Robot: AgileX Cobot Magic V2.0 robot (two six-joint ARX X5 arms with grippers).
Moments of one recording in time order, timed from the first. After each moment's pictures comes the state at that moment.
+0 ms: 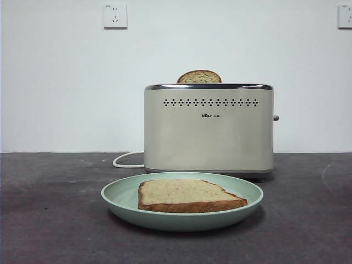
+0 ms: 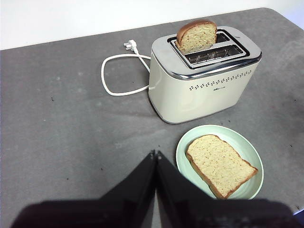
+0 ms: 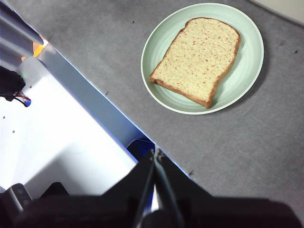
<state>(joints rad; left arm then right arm) -0.43 0.76 1.36 -1.11 -0.02 -0.09 0.60 0.88 1.10 -1.13 -0.34 0.01</state>
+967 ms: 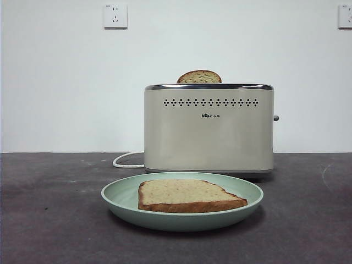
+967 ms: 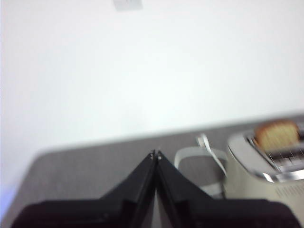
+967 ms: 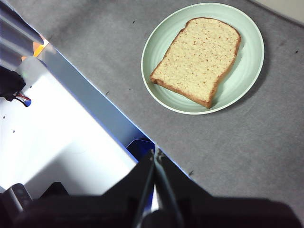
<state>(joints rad) -0.15 0.57 1.01 -0.45 -0.05 0.05 0.60 0.88 1.10 -1.13 -0.34 0.01</state>
